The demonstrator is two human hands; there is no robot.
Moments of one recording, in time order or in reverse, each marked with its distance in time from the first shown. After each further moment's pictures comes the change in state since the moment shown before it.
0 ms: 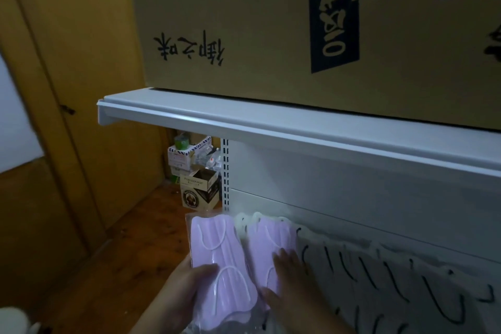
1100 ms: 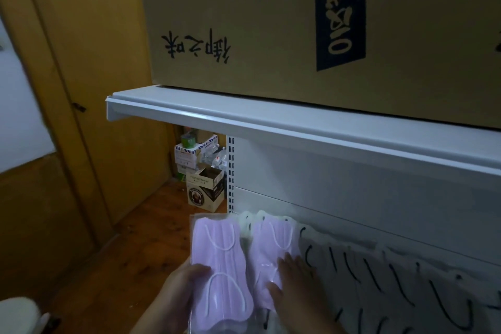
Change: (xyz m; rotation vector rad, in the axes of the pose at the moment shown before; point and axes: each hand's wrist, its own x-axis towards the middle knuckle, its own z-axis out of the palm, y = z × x) left_hand -0.006 -0.009 -0.005 0.122 0.288 -0.062; right_hand 0.001 -0.006 0.005 0.007 0.074 0.079
